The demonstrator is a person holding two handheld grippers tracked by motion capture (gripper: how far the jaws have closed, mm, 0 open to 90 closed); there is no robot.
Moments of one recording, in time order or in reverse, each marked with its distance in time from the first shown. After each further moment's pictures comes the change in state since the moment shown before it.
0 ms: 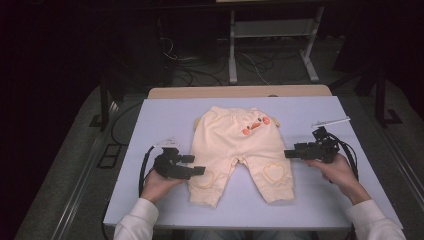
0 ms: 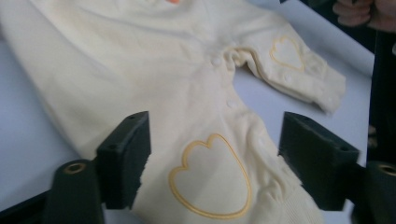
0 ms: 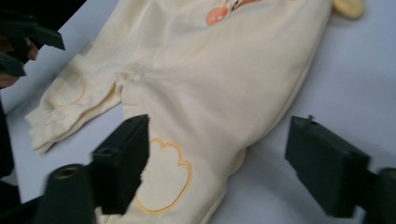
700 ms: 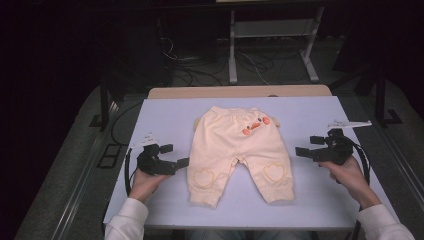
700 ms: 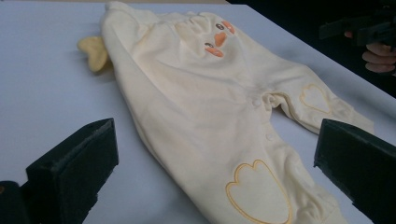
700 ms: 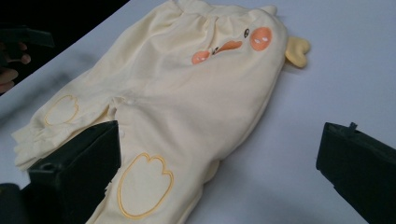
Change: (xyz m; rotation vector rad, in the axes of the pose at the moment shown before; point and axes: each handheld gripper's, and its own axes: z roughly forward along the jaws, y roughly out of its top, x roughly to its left) left arm 0.018 -0.010 -0.035 -0.183 0.109 -0.011; right arm -0.001 -0.012 -0.031 -0.173 -0.060 -0.067
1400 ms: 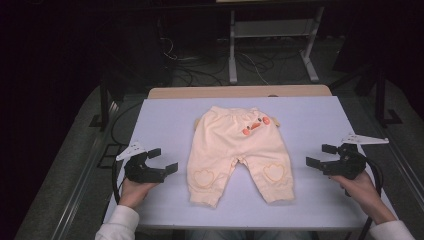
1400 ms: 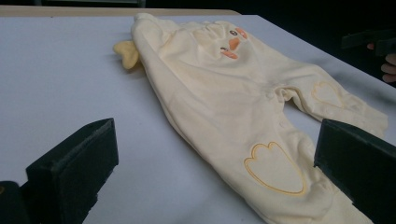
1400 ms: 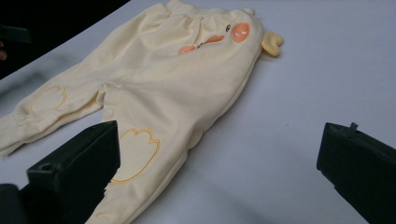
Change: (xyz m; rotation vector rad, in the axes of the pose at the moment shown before) left arm 0.003 -0.022 -0.028 -0.058 0.056 0.040; right arm 0.001 -0.037 -0.024 -0.081 -0.061 -0.030
